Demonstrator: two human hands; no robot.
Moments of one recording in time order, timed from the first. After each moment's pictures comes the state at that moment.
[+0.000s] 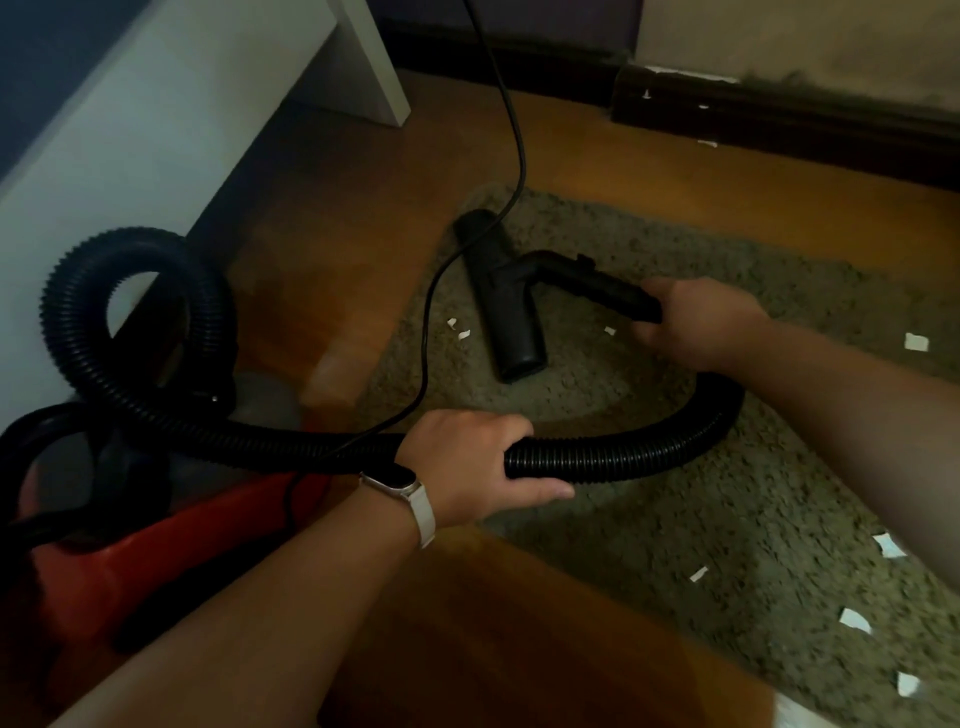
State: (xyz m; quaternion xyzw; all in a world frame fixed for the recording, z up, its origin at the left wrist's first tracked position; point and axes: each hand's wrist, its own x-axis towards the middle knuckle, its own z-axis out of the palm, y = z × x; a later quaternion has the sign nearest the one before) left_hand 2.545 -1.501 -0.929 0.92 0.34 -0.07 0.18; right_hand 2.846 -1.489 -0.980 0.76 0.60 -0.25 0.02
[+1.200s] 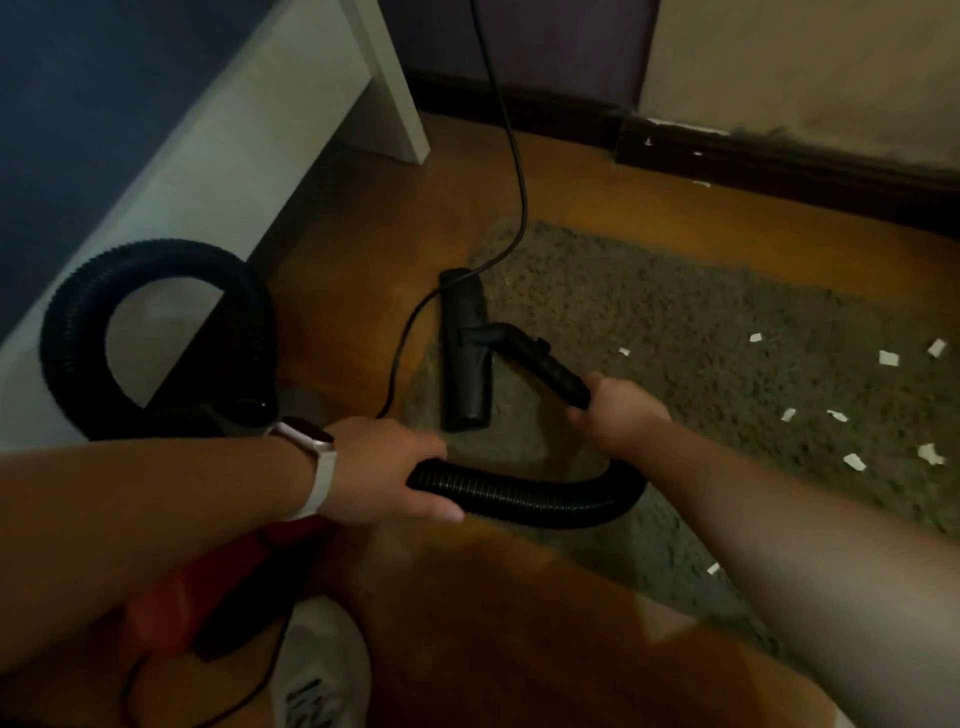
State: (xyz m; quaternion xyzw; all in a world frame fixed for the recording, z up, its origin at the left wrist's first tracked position) left_hand 2.448 -1.434 -0.853 0.88 0.26 -0.29 0.27; right_hand 2.722 -1.510 -0.975 0.78 0.49 -0.39 -0.02
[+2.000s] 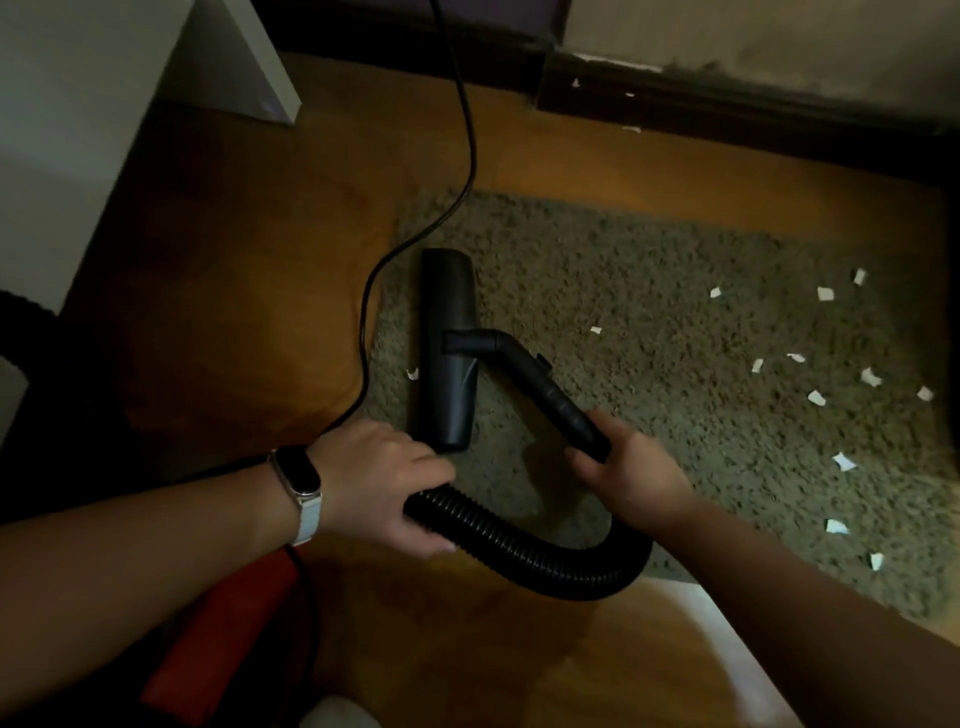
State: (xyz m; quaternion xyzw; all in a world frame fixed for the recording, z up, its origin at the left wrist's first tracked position) left_hand 2.452 -1.355 -0.949 0.97 -0.07 0.01 0.21; right_hand 2.679 -1.568 -0.994 0.84 0.33 -0.41 -0.16
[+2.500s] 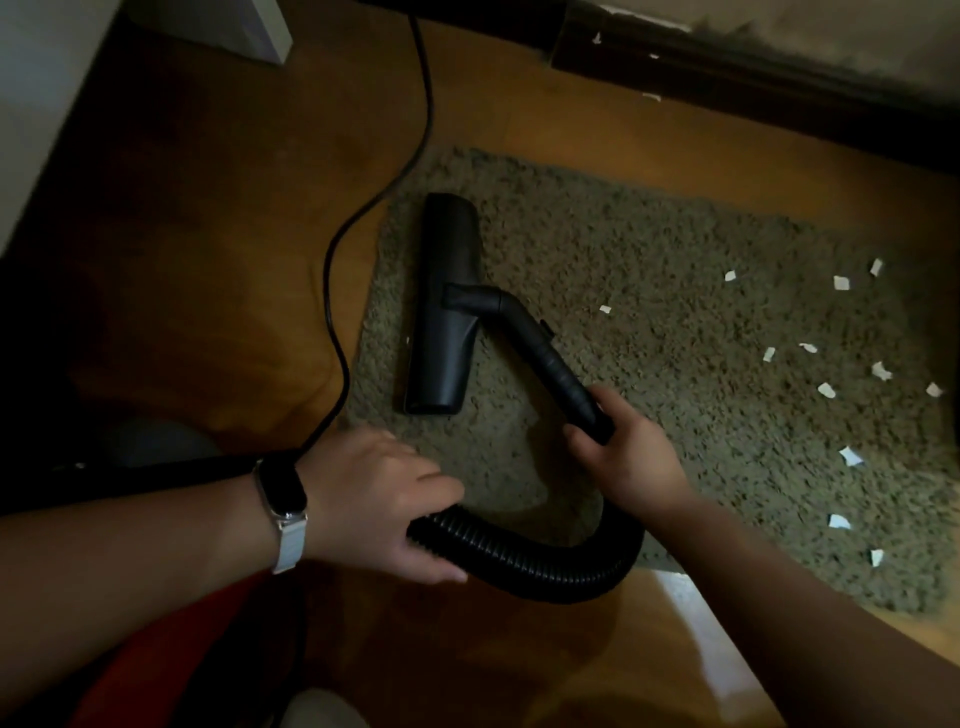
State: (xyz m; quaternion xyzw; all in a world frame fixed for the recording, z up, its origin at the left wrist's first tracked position) left_hand 2.437 -1.376 -0.955 0.97 -0.07 0.02 0.23; right_hand 2.669 -1.565 -1.014 0.86 0.30 -0.36 -0.22
